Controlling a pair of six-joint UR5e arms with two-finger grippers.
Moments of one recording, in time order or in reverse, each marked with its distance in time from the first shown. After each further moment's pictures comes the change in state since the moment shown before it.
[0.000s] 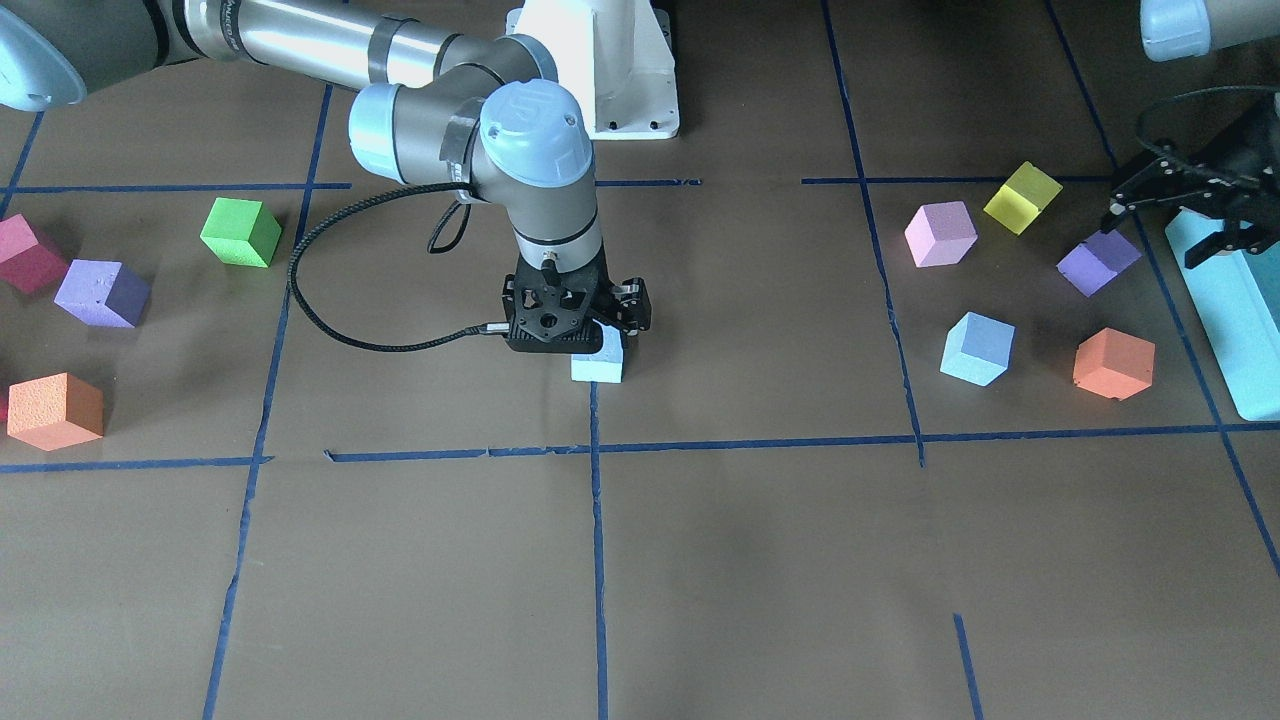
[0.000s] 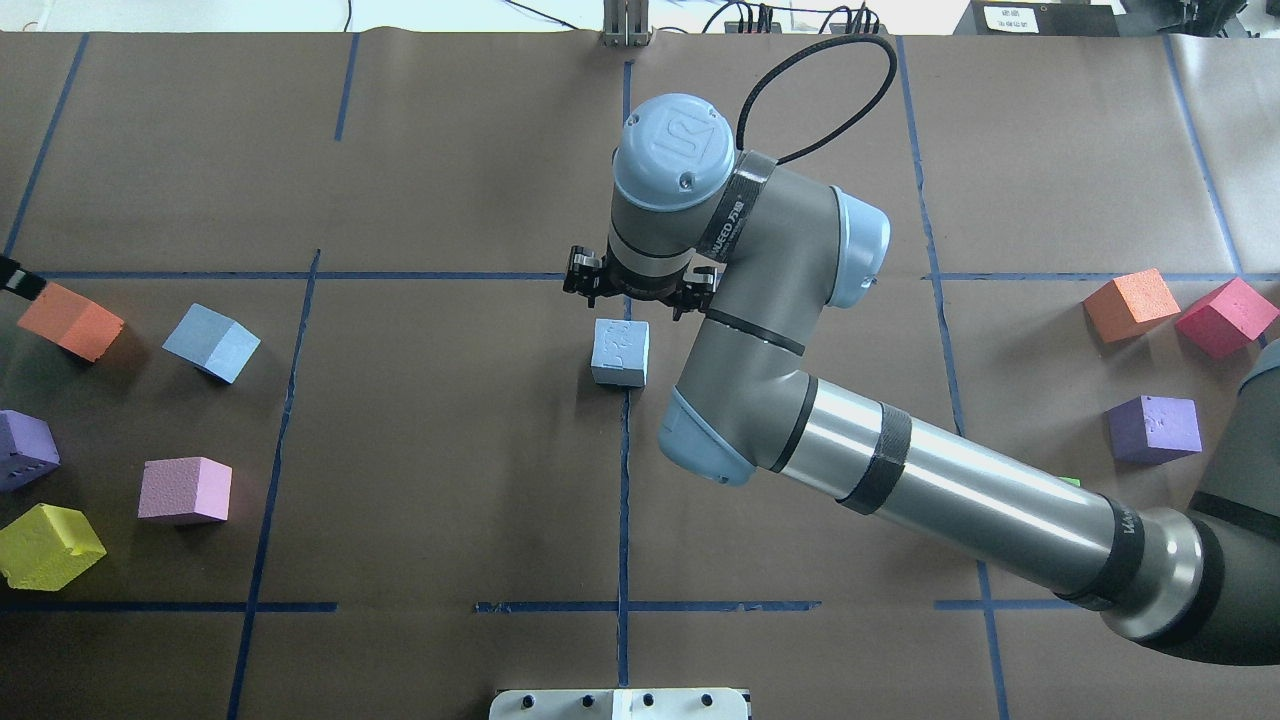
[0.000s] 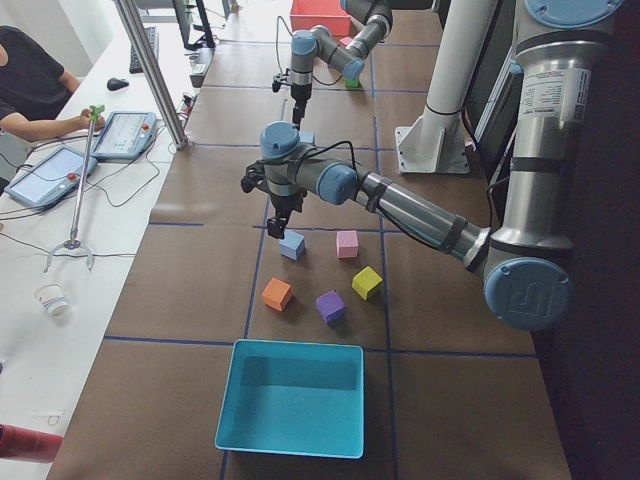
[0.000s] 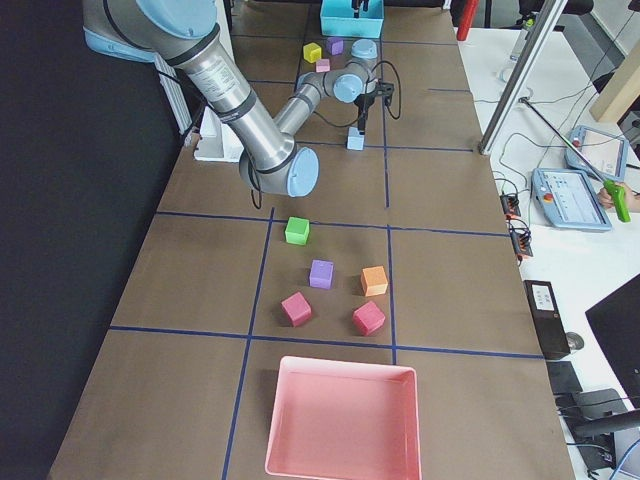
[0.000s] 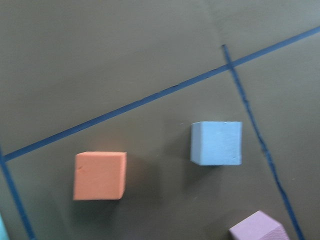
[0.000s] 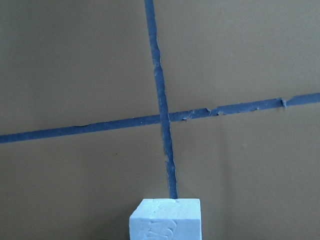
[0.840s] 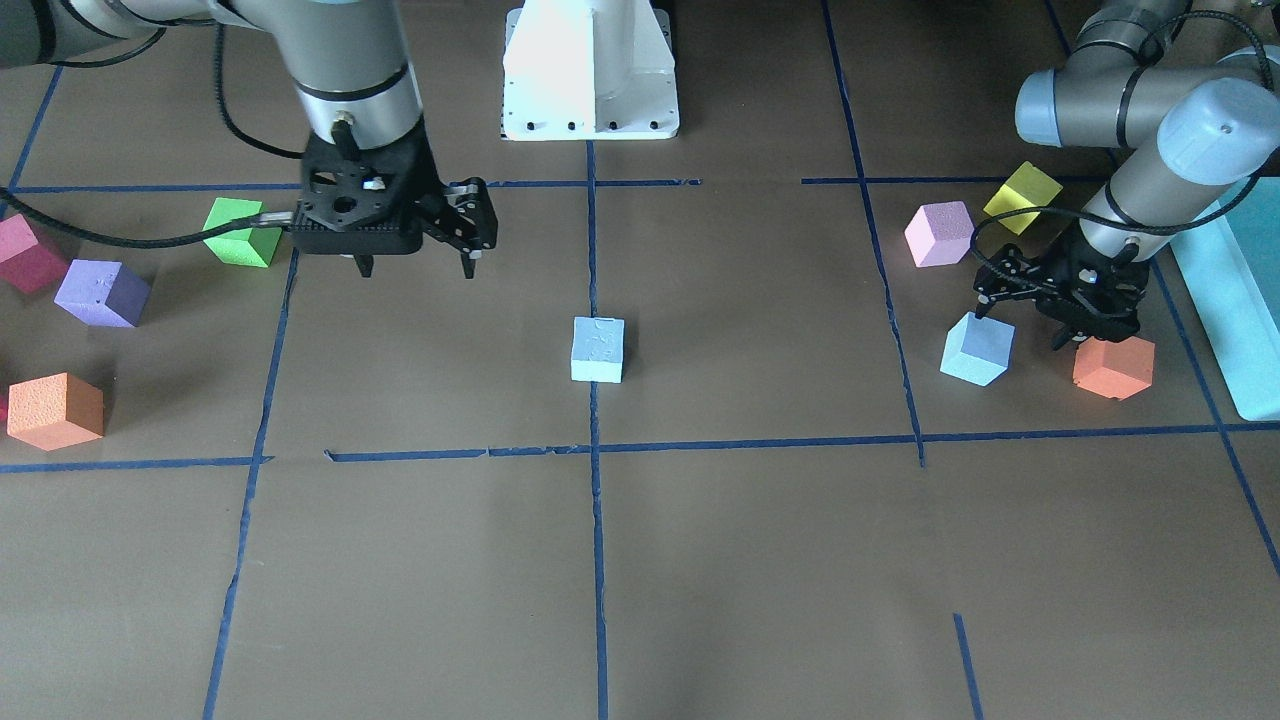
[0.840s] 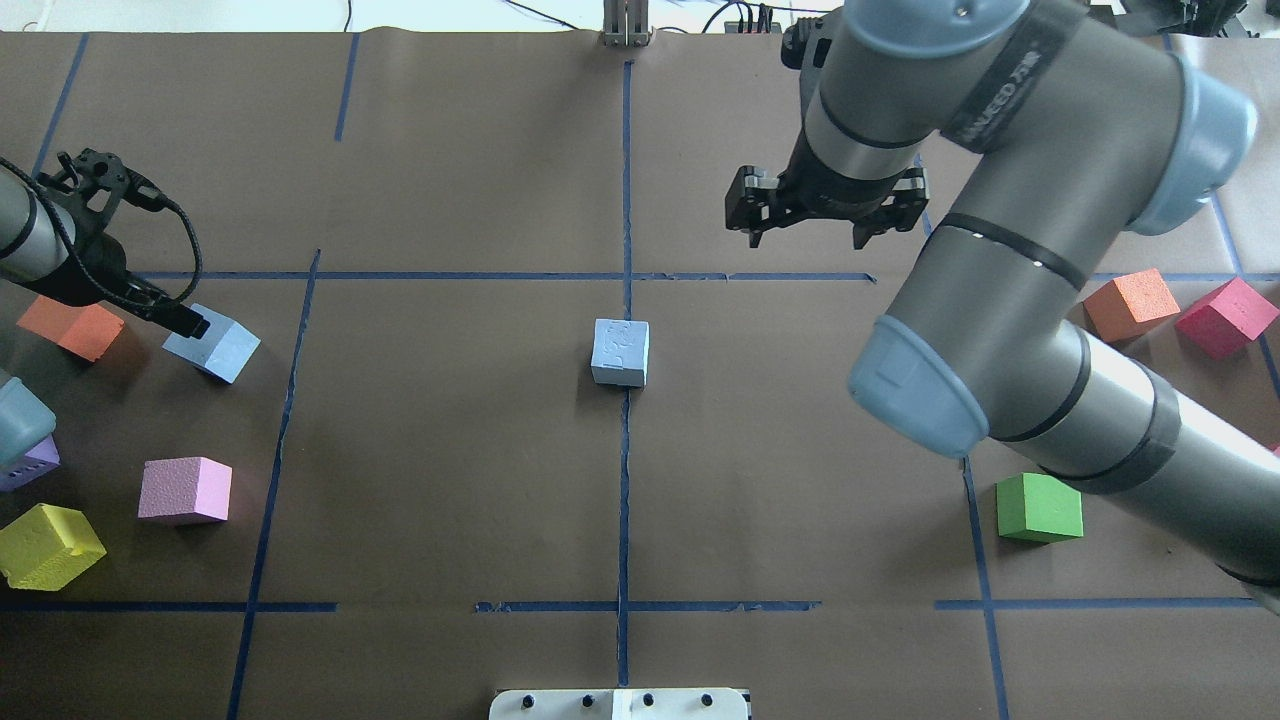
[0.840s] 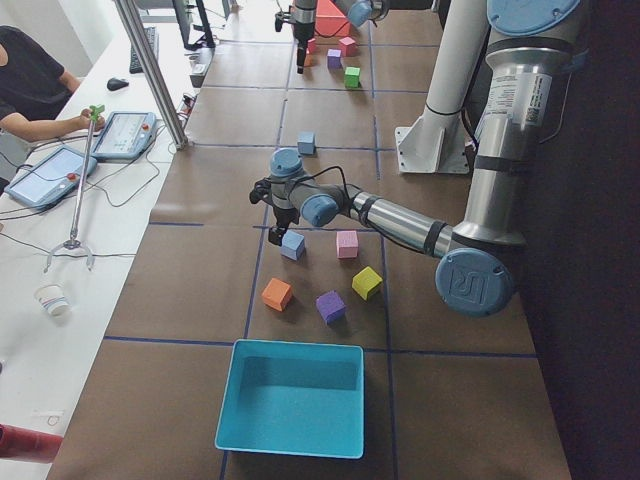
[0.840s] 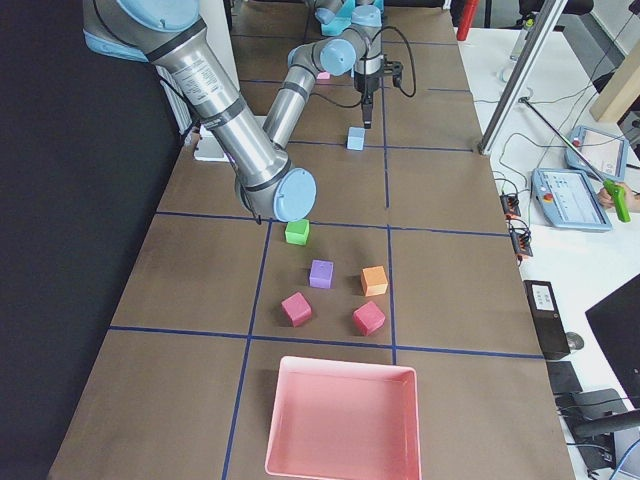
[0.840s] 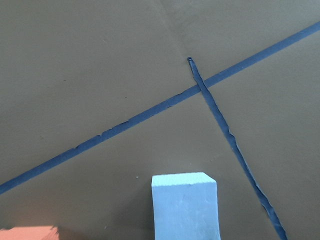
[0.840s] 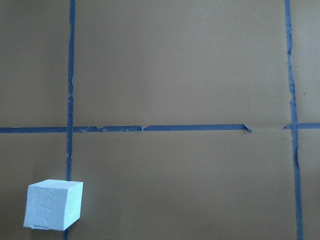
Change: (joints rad) left arm 0.247 -0.064 0.267 -0.387 0.187 -0.241; right arm 0.199 -0.172 0.456 -0.435 0.069 -0.328
